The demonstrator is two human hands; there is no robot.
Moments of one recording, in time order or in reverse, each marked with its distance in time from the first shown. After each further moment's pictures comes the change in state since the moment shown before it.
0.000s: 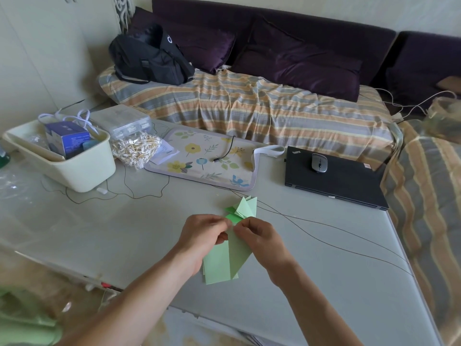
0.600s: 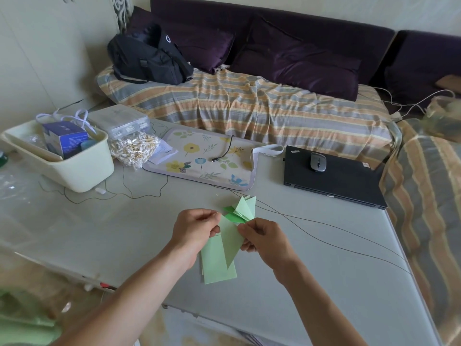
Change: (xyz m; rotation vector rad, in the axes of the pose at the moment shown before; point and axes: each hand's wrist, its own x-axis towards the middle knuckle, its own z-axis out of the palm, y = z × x) left_hand 0.008 0.000 -0.007 -0.019 0.088 0.053; right_hand 0.004 0.004 -0.011 0.004 0.041 0.045
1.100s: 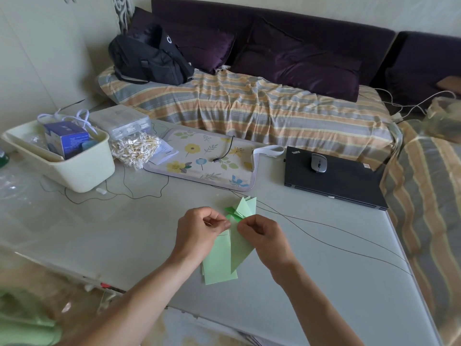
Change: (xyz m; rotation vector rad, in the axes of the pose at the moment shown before) left_hand -0.007 -0.002 0.003 0.371 0.046 0.280; right_hand -0.002 -0.001 0.006 0.035 0.044 -0.081
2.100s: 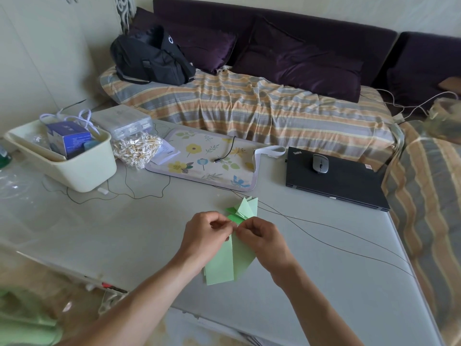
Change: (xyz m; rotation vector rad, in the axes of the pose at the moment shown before) left_hand -0.005 0.006 0.004 -0.056 -0.115 -0.080; right_hand -0.002 -0.001 0.004 -0.069 -0.047 -0.003
